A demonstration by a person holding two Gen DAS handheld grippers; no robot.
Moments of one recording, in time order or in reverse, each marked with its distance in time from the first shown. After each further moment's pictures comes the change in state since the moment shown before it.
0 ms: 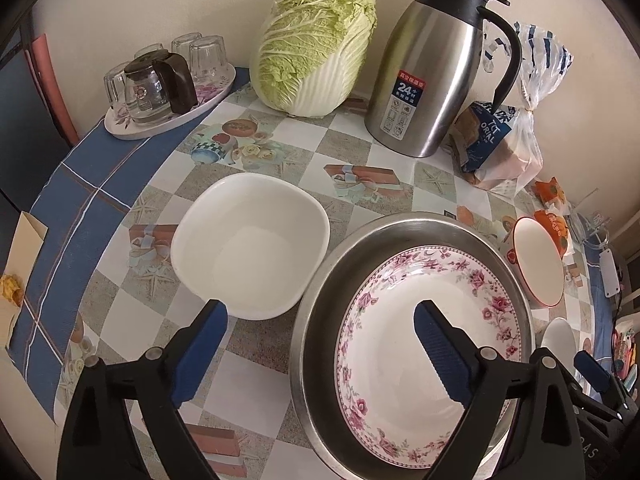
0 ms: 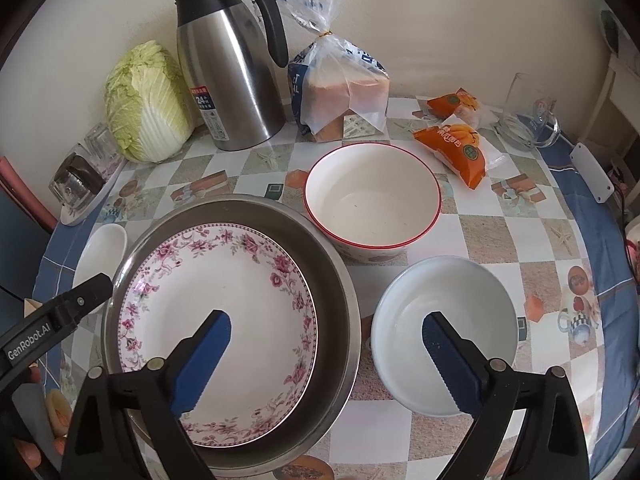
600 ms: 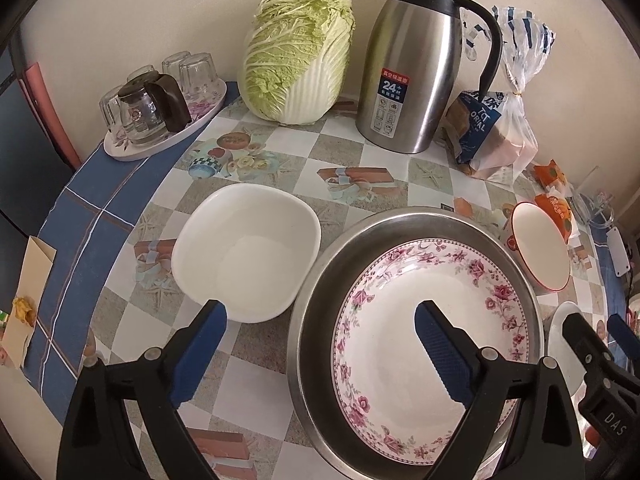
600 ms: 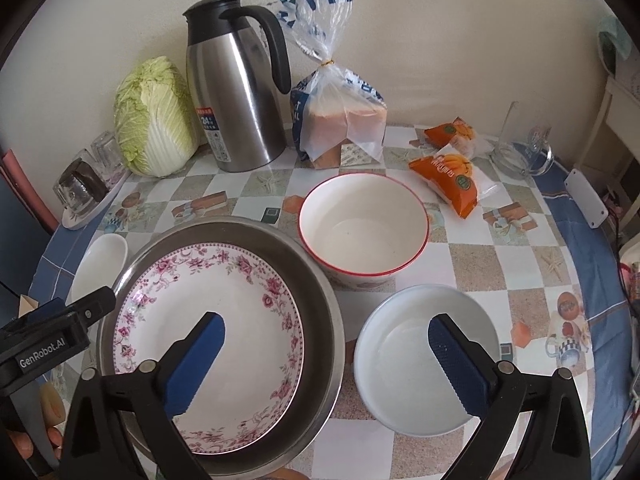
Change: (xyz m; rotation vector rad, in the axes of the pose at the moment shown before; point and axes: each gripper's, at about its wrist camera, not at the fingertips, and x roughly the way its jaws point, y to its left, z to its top) left arm -0.006 -0.014 -0.005 0.076 -0.026 0.032; right arm -0.013 -0.006 0.002 -0.046 -0.114 -0.025
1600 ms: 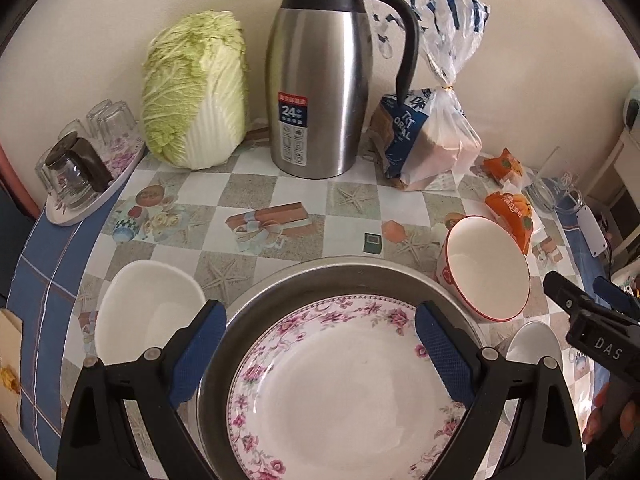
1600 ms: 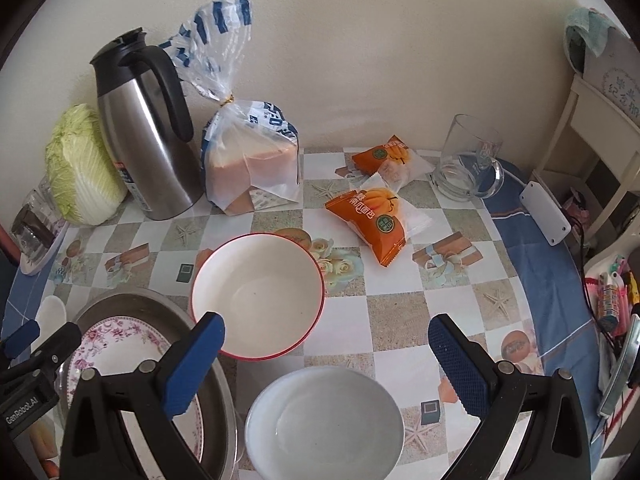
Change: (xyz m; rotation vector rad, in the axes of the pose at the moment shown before) left arm 0.018 -0.072 0.045 0.163 -0.024 -0.121; right arm 0.022 -0.069 0.055 0.074 0.010 -0.128
